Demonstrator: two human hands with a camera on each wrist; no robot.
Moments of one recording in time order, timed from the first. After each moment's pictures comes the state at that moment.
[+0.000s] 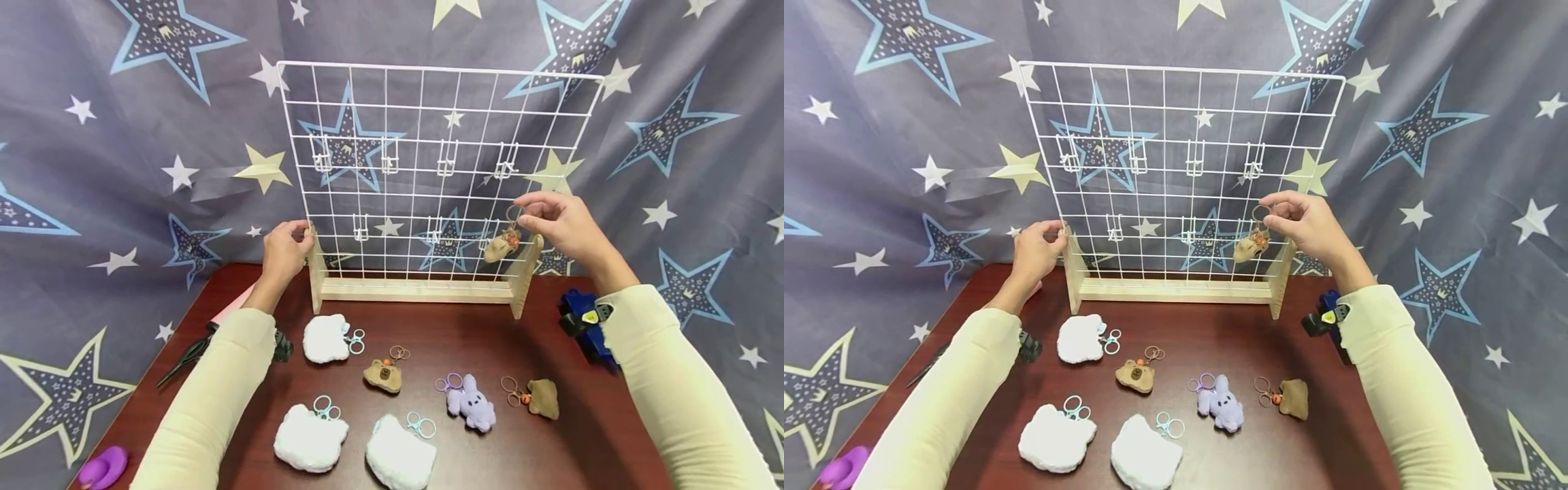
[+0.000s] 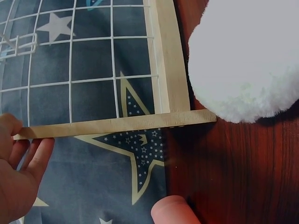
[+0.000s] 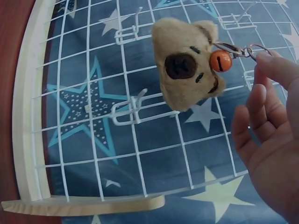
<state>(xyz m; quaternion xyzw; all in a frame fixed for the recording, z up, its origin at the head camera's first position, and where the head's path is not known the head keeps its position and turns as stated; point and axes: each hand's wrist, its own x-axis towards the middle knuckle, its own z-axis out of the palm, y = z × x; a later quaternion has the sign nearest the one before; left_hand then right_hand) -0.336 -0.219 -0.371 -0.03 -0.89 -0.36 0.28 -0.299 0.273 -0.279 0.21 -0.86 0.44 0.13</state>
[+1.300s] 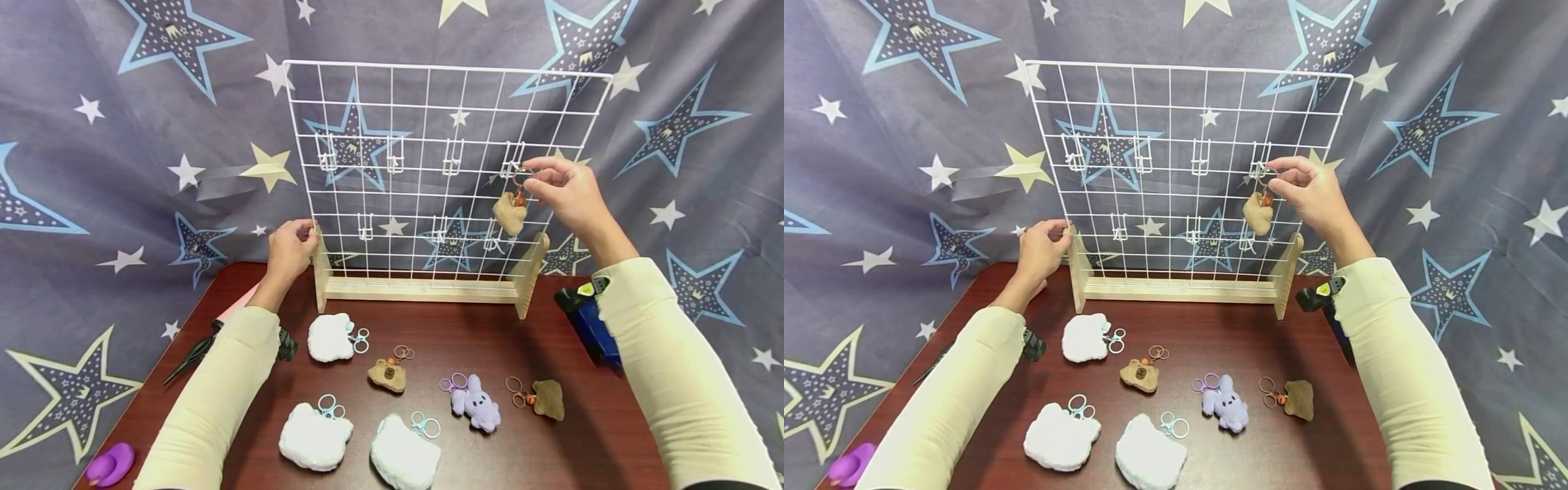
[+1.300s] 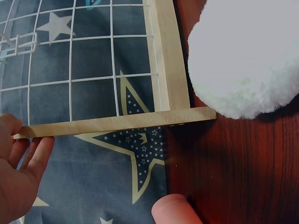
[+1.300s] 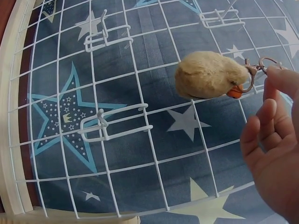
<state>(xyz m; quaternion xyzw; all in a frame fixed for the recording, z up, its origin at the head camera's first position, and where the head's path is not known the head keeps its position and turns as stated) -0.338 -0.221 -0.372 -0.03 -0.89 -0.37 0.28 -0.323 0.258 -0.250 0.18 -0.81 0.52 0.19</state>
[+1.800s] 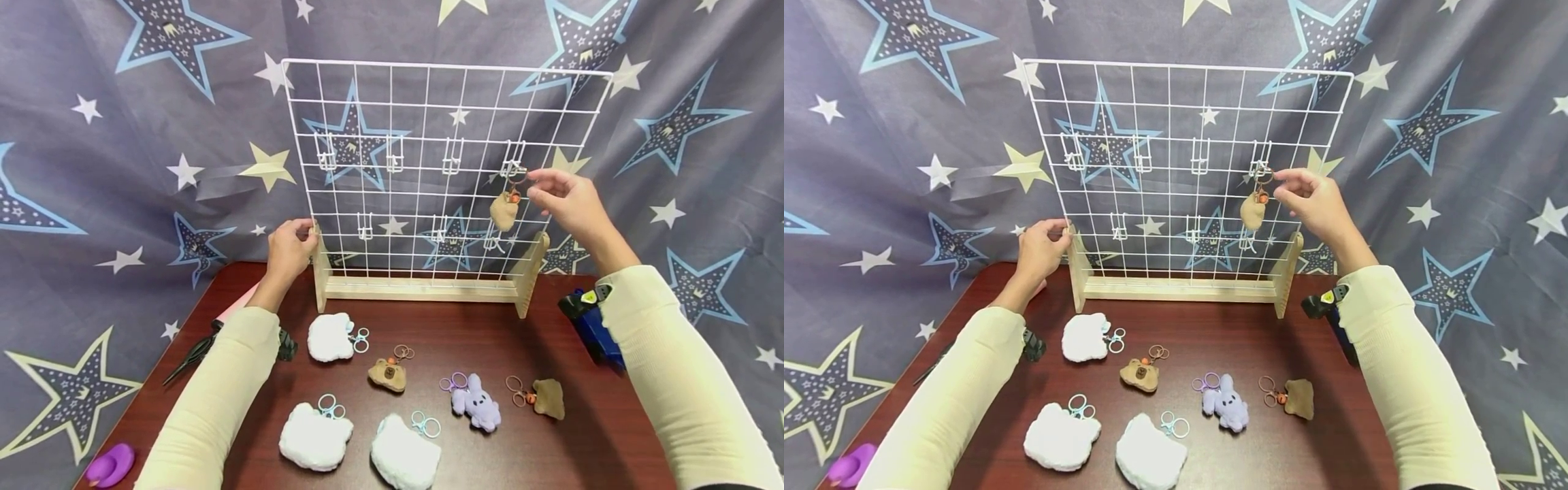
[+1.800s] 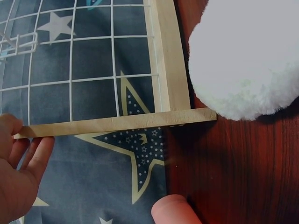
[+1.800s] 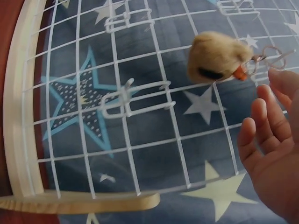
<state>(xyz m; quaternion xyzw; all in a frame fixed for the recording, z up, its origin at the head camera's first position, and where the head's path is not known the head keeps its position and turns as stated) -0.338 -0.220 -0.370 -0.02 -0.89 -0.36 0.27 -0.325 0.270 -0.268 0.16 -0.83 0.51 0.17</state>
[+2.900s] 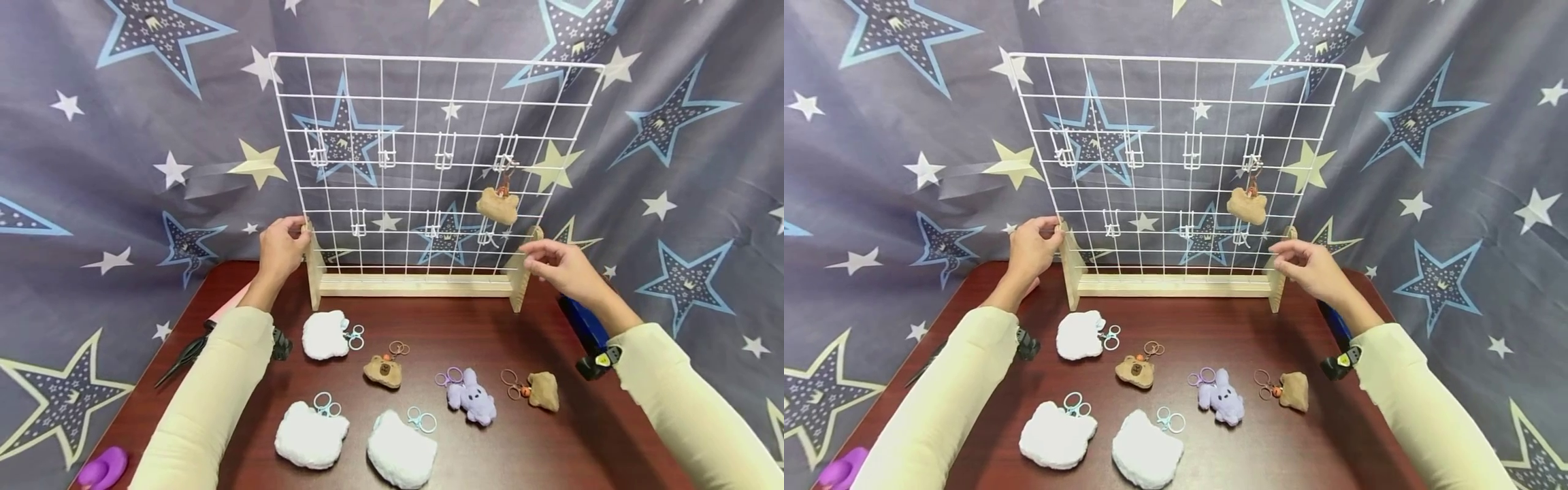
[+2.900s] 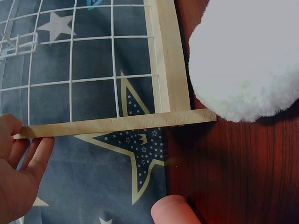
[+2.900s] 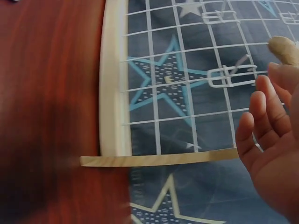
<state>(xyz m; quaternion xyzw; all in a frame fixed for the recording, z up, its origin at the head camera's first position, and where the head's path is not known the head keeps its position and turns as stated) -0.339 -0.219 -0.371 -0.03 -0.89 -0.37 0.28 -0.280 0.300 -0.366 0.20 -0.86 0.47 0.07</state>
